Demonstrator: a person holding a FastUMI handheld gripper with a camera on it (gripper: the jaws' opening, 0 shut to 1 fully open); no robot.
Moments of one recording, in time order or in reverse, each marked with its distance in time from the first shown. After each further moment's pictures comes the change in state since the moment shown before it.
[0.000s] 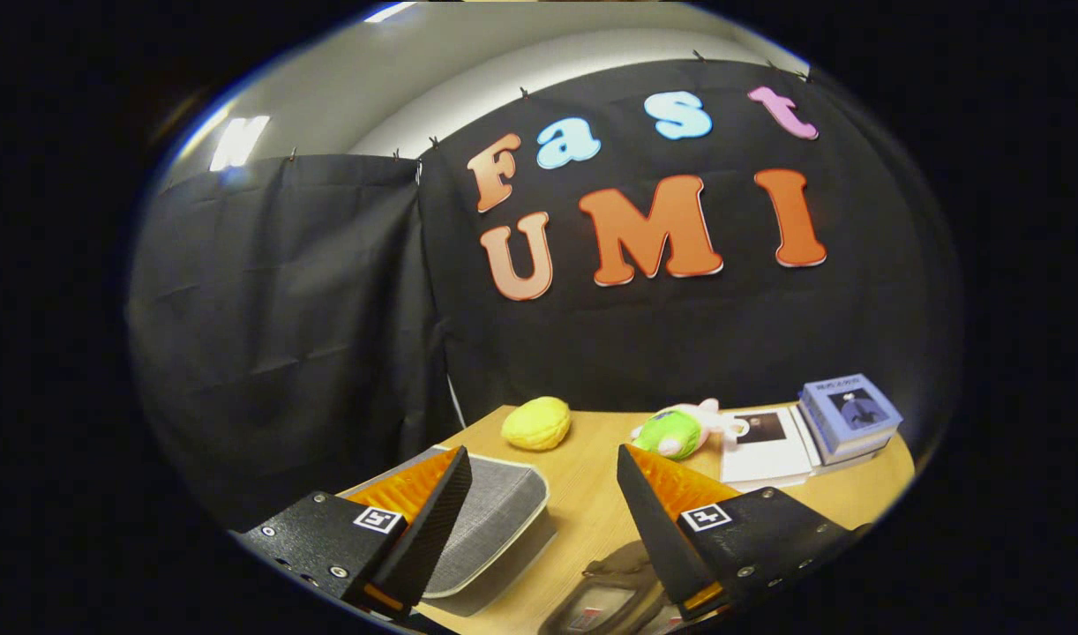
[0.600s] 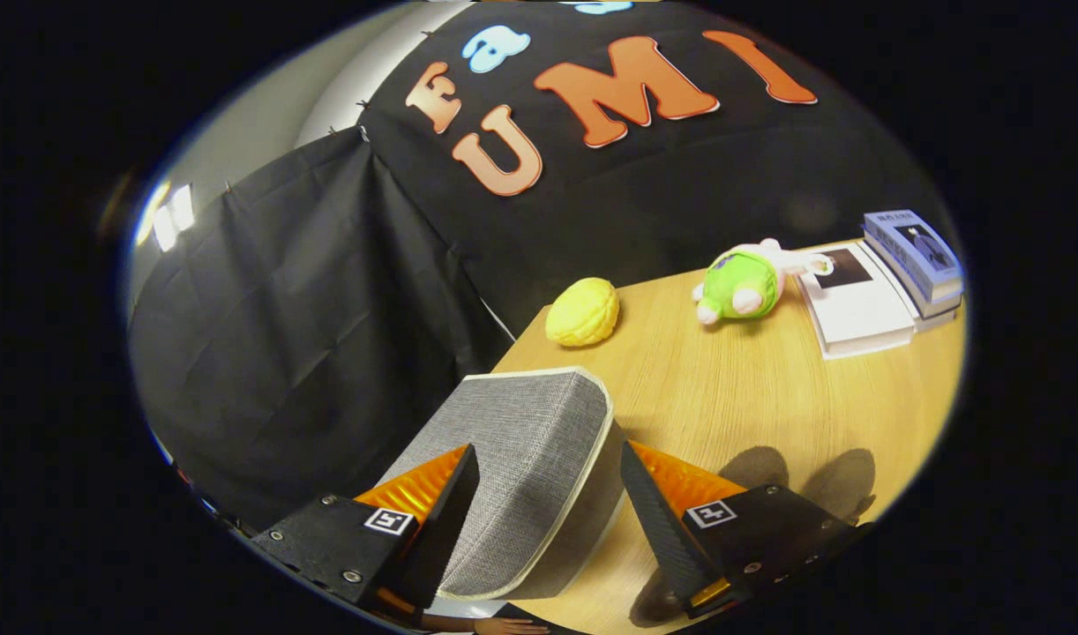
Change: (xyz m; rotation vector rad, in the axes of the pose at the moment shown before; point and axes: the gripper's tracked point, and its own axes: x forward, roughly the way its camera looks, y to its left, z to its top) arm 0.046 0.022 -0.089 0.300 0.337 0.109
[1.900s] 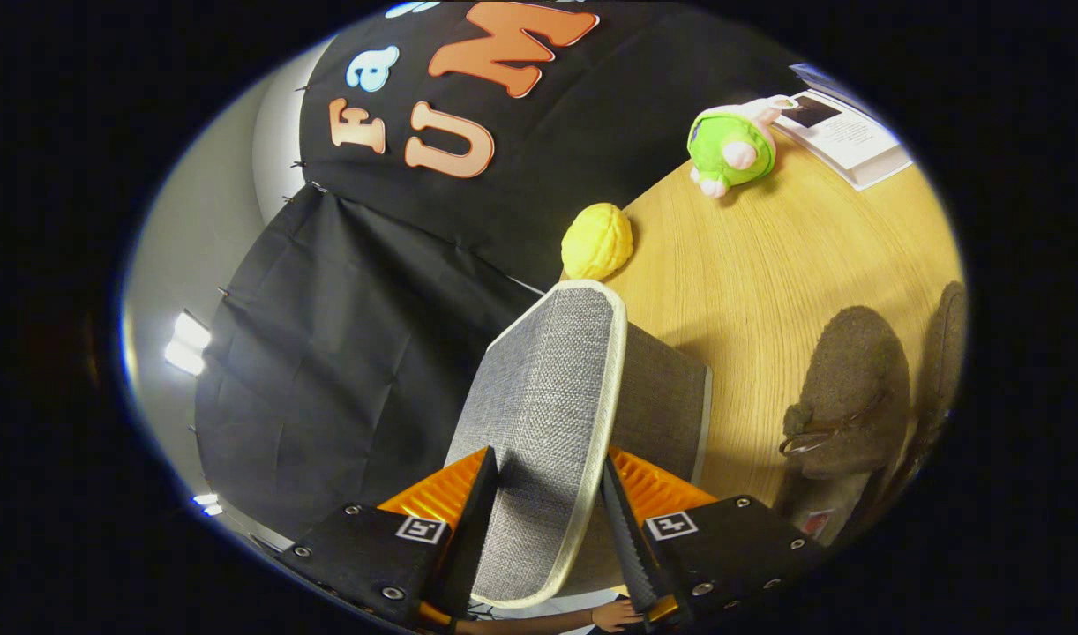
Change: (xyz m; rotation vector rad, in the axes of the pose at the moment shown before) arm 0.025 0.007 -0.041 0.377 0.087 0.231
